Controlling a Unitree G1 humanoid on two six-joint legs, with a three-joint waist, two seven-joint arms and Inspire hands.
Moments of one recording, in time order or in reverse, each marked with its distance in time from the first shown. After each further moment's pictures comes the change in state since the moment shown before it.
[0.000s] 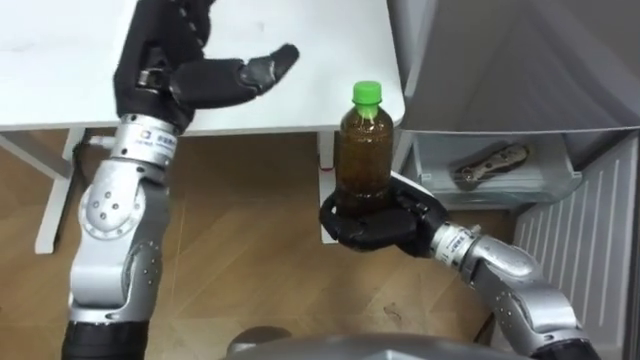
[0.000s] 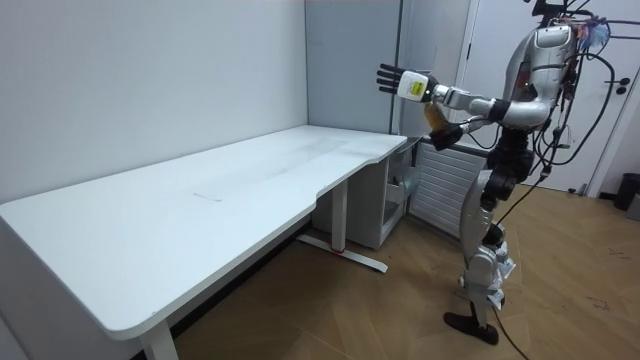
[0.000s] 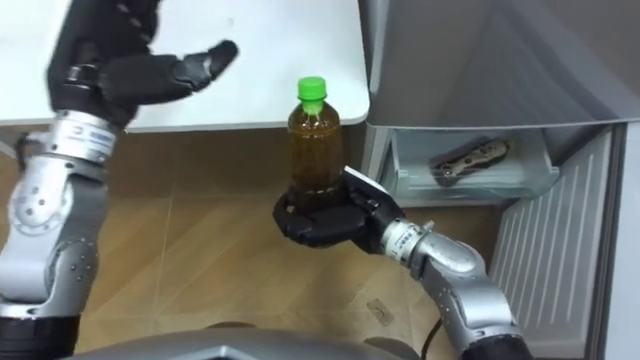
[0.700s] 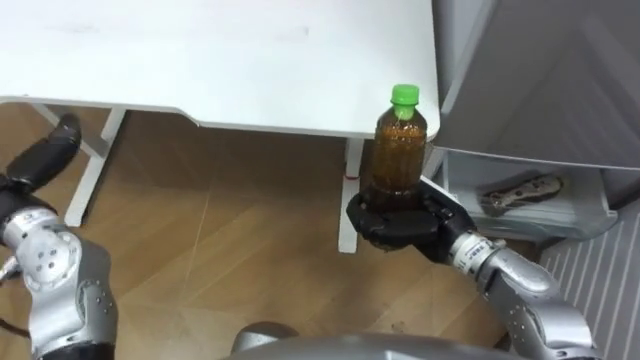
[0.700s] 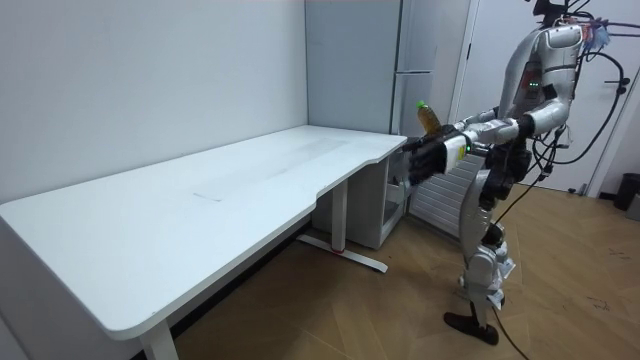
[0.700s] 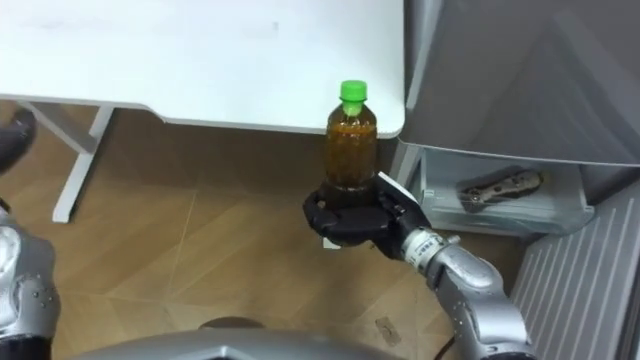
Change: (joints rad) left arm 0.095 -0.010 0.249 0.507 -0.089 -0.086 0.621; right arm 0.055 0.009 -0.057 -0.007 -0.003 0.009 -0.126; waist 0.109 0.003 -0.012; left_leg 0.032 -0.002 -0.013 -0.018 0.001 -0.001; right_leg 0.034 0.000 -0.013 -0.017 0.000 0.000
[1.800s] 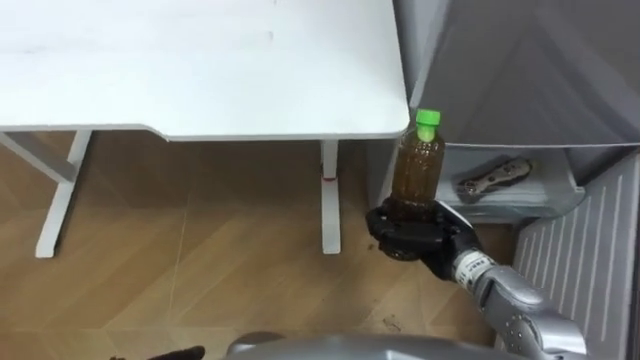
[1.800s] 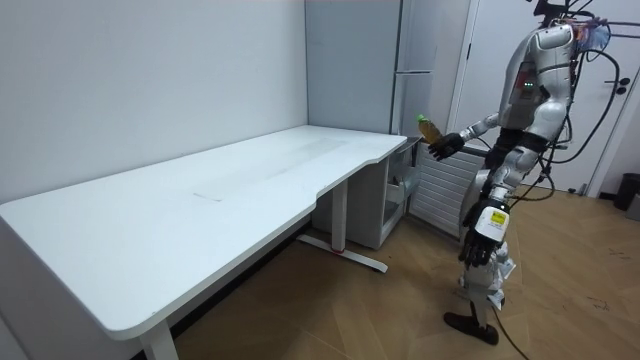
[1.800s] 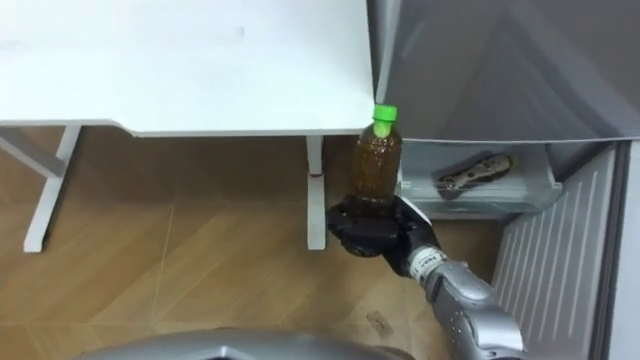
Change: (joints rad) left arm 0.100 -0.013 -0.297 0.770 0.008 0.130 -0.261; right arm 0.000 -0.006 0.021 0.118 0.089 0.043 -0.211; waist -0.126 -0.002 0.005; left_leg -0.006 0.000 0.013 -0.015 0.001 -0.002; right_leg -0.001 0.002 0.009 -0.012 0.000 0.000
